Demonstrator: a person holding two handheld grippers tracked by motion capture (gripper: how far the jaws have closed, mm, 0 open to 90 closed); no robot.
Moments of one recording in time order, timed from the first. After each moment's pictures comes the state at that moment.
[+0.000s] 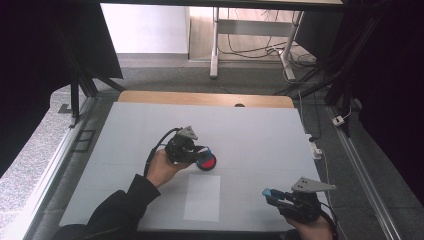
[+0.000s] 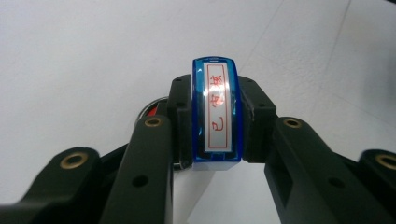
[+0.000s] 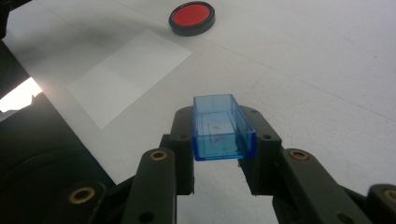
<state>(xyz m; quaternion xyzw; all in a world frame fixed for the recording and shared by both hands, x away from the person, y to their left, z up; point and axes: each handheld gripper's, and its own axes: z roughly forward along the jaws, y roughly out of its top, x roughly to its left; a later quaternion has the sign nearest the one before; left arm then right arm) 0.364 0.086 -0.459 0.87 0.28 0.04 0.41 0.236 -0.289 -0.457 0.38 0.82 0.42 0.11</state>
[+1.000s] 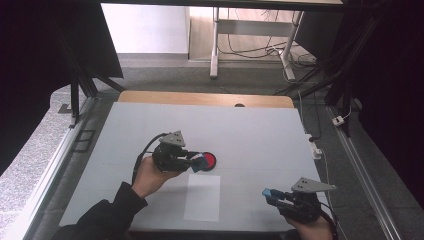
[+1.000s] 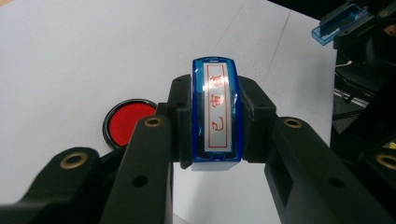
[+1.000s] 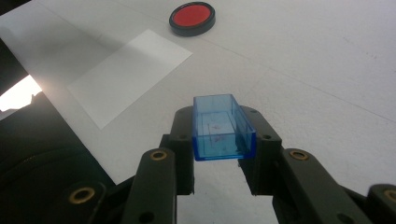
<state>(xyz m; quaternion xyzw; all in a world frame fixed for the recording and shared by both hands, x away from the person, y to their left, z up) 0.324 0.110 -0.434 0.86 0.24 0.03 0.45 0.235 -0.289 -0.457 0.37 0.82 0.42 0.11</state>
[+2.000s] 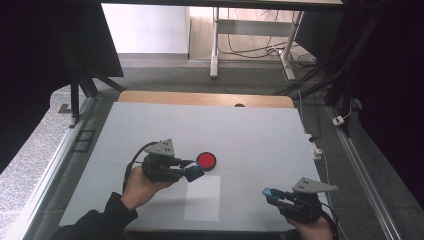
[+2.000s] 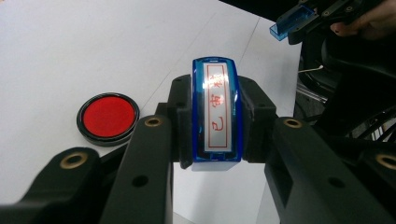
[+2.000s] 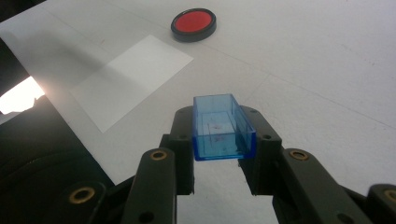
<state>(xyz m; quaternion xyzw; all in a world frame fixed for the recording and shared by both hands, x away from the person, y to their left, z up) 0.292 0.126 -0.430 0.85 0.23 0.01 0.48 0.234 -0.289 -0.455 0.37 0.82 0.43 0.11</state>
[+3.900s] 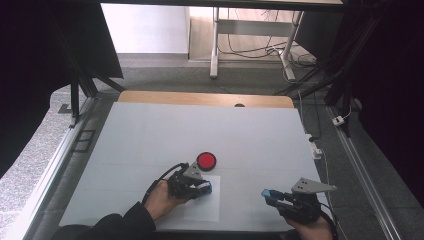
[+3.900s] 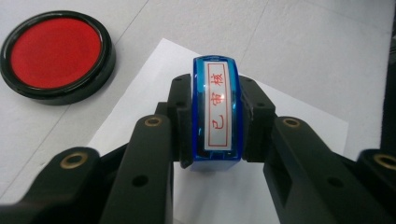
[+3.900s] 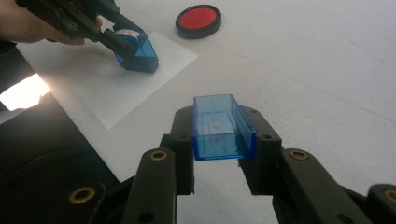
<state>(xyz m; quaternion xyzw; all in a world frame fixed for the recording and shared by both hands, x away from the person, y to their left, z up) 0.289 0.064 -0.507 0.91 0.22 0.06 0.34 0.234 -0.288 -0.456 0.37 0.82 0.43 0.10</state>
